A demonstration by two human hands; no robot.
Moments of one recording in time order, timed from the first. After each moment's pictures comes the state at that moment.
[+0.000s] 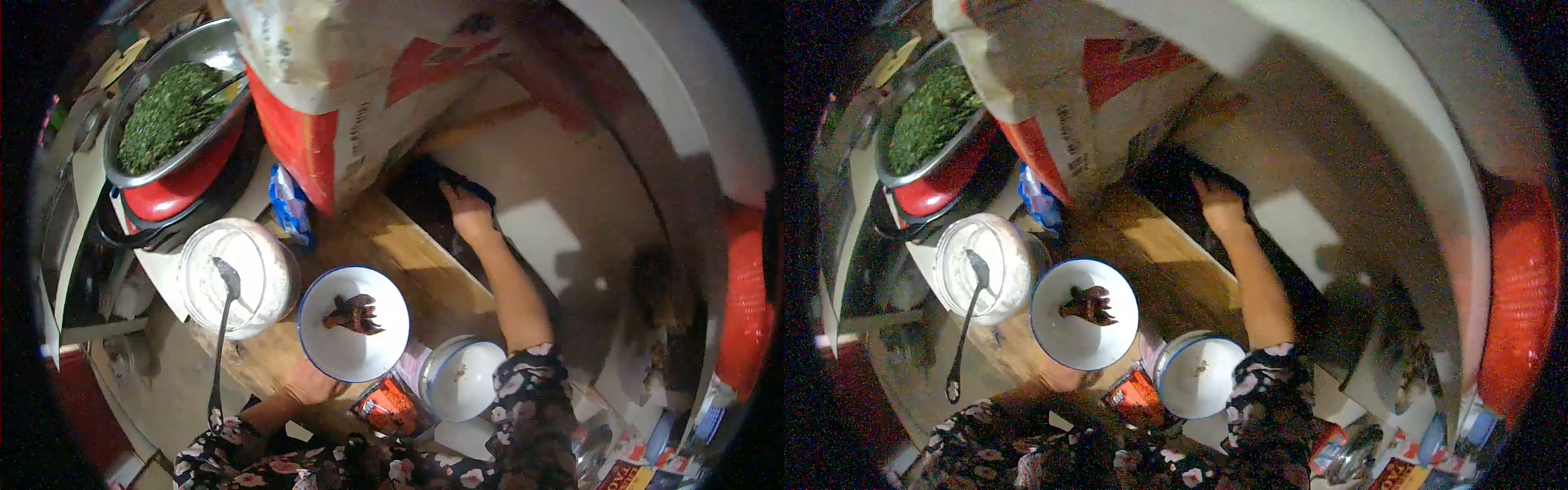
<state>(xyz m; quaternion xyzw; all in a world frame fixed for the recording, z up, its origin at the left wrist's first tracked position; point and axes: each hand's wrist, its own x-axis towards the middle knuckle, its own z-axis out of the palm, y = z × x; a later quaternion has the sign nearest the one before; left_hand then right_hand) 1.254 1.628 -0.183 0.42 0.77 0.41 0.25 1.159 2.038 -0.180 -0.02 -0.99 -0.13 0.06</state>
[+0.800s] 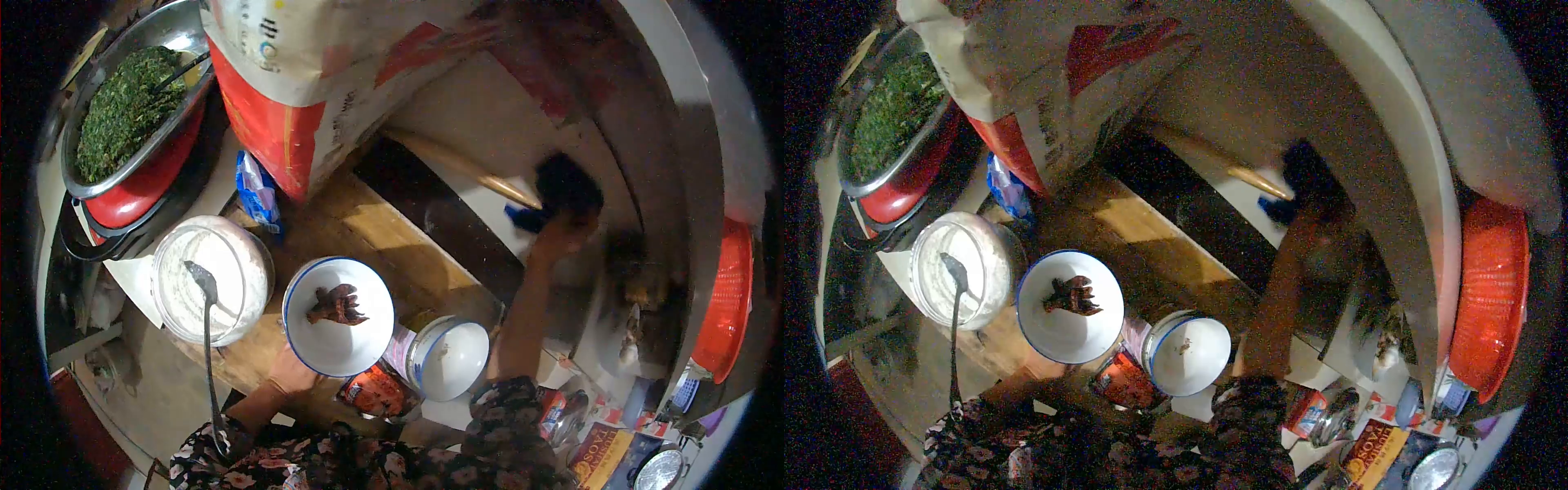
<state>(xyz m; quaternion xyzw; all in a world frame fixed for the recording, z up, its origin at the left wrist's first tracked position) 1.253 1.615 -0.203 0.50 0.77 0.31 0.22 1.270 2.101 -0.063 -0.22 -0.70 0.25 0.63</state>
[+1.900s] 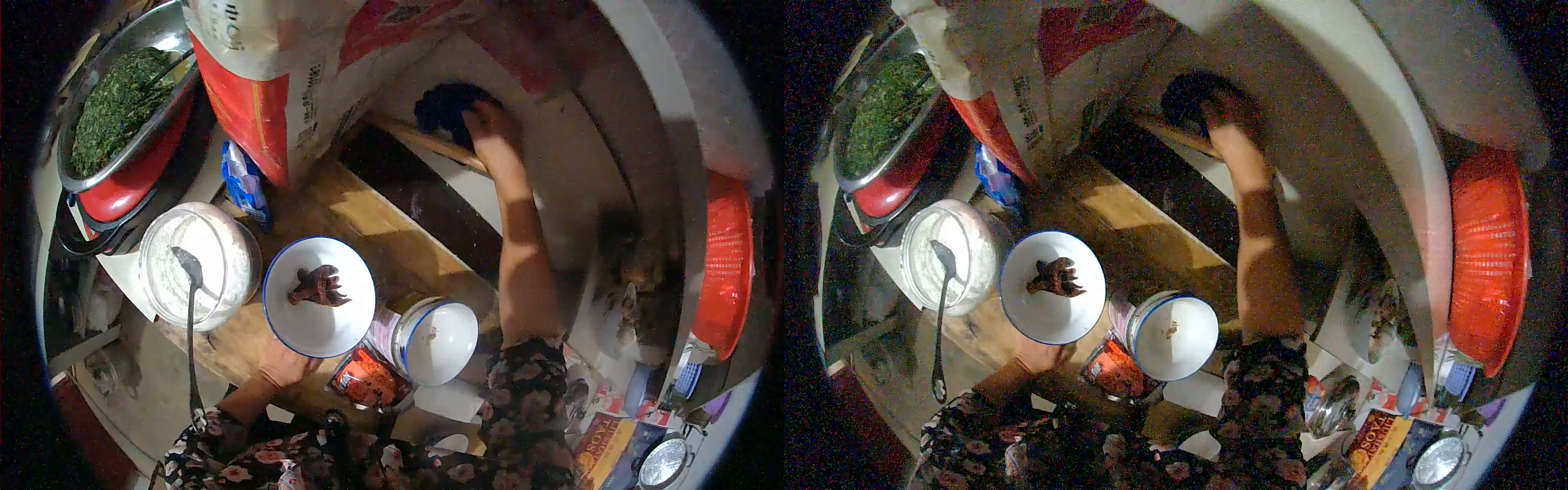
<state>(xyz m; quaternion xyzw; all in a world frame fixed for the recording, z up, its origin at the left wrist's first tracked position) 1.244 1.625 -0.180 0.52 0.77 0.30 0.22 1.147 2.053 -0.029 -0.13 -0.97 0.00 0.22</state>
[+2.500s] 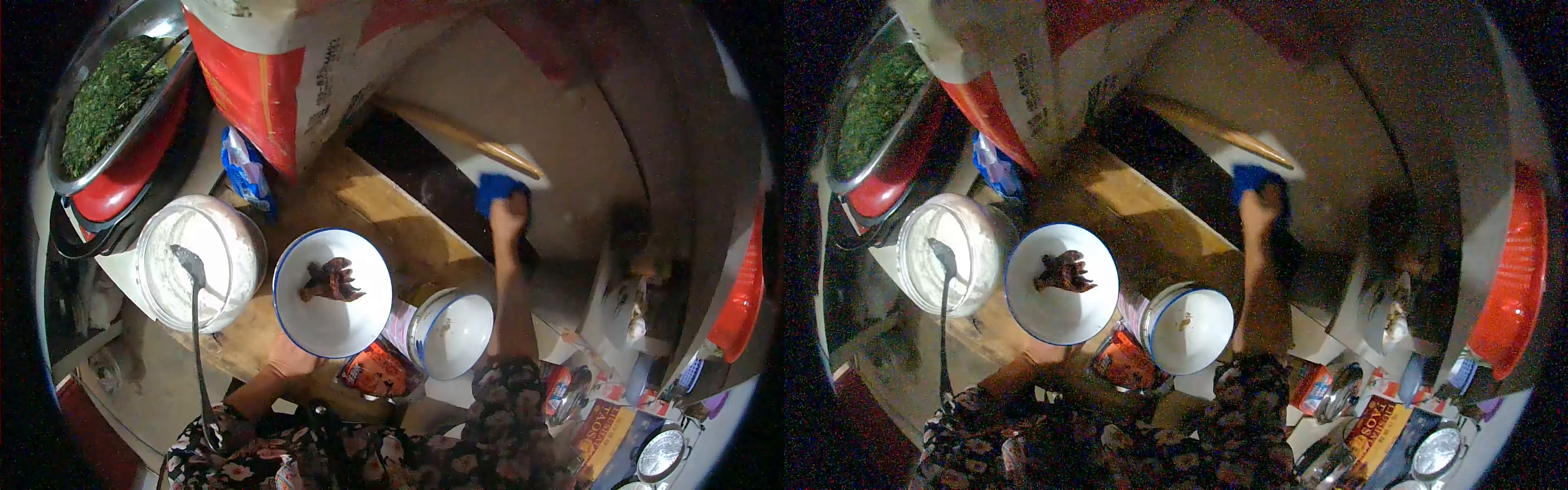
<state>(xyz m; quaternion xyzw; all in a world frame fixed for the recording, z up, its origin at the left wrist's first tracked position) 1.247 1.623 -0.191 0.54 0.77 0.29 0.18 1.279 2.058 -0.136 -0.45 -0.83 0.20 0.27</state>
